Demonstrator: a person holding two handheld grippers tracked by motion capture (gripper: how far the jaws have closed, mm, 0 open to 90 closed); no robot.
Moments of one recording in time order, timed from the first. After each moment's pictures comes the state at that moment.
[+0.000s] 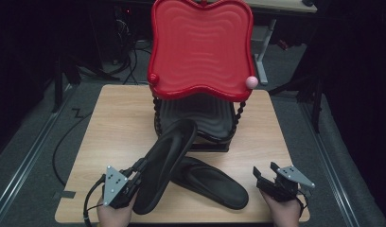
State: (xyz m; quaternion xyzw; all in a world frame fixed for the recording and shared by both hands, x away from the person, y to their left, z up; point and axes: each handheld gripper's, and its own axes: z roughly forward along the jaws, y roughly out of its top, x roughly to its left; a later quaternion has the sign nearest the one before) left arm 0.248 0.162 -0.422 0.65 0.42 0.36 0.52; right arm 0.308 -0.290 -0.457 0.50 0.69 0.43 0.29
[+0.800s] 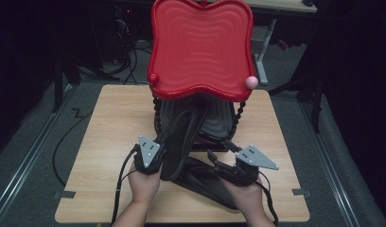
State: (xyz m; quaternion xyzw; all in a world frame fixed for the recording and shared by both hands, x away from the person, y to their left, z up) left arm 0.332 0.108 -0.416 0.63 0.45 0.39 0.50; right arm 0.313 -0.160 -0.375 0.36 0.71 0.55 0.25
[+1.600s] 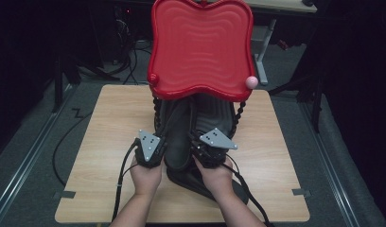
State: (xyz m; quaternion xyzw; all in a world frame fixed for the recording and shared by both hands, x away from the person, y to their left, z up) left arm 0.346 0.105 -0.412 0.61 0.45 0.40 0.51; right arm 0.356 -0.086 -0.381 0.36 0.73 0.52 0.27
